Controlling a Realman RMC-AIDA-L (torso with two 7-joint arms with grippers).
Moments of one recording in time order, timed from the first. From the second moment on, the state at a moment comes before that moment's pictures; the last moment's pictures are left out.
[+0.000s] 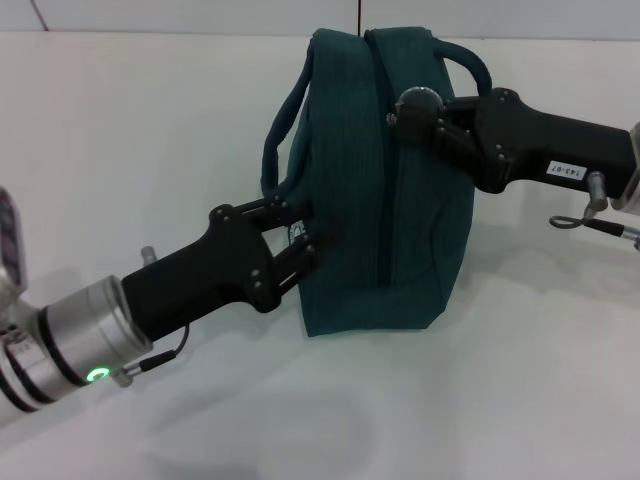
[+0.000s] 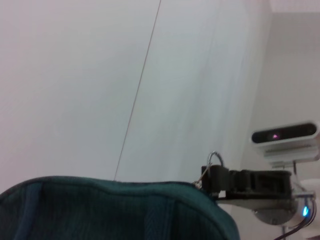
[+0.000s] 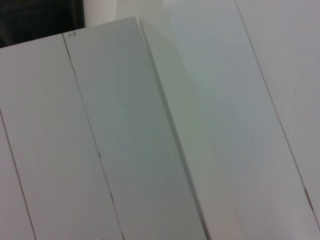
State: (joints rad) left arm -0.46 -2.10 0.91 0.11 1.40 1.68 -0.81; right arm 0.60 2.02 -1.22 -0.51 -1.22 -1.54 1.30
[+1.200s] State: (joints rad) left arm -0.51 -2.10 0.96 0.08 1.41 1.60 -0.72; right arm 0.65 2.02 -1.22 -0.49 -1.11 -1.39 1.31
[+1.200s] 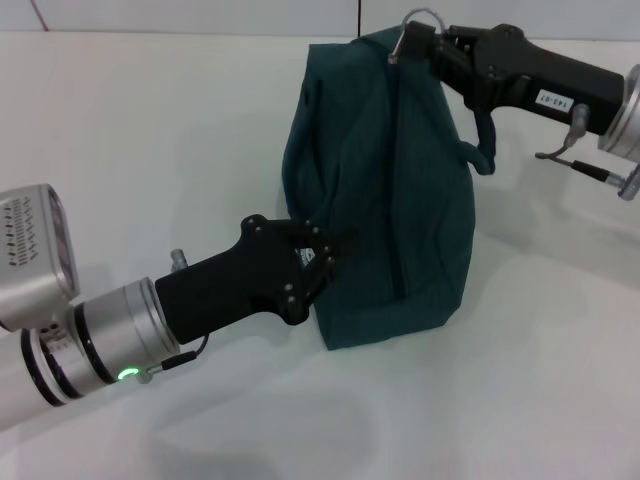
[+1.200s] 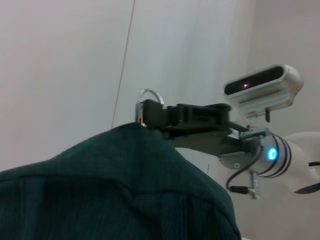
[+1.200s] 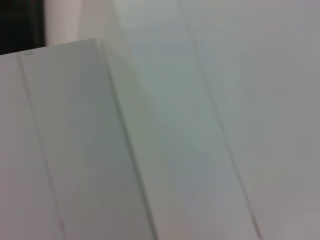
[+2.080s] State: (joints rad) left arm -0.40 -2.03 0.95 0.26 1.31 1.67 -0.84; right arm 0.46 2.02 -1.23 -0.57 -1.10 -1.74 1.10
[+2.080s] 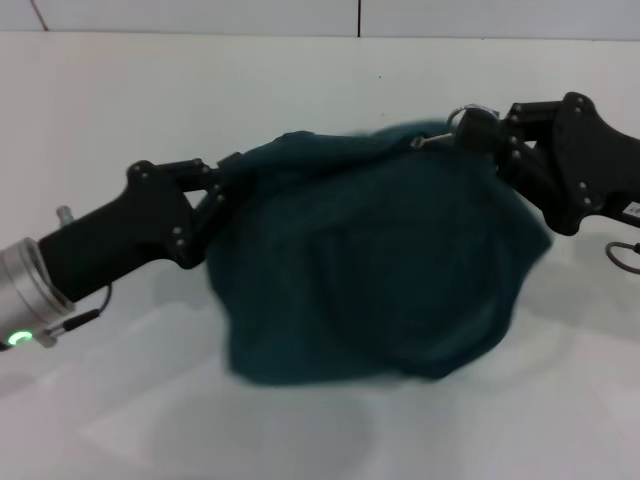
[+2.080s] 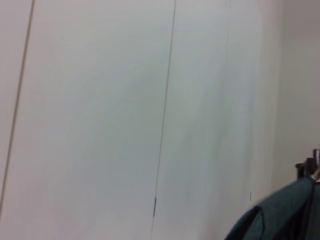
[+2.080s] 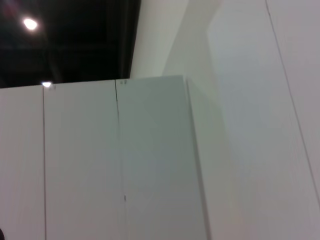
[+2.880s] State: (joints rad) left arm -0.41 -2.02 0.95 0.27 1.33 1.66 -0.88; right arm 0.42 2.01 -1.20 -0.47 -1.09 -1.64 1.11
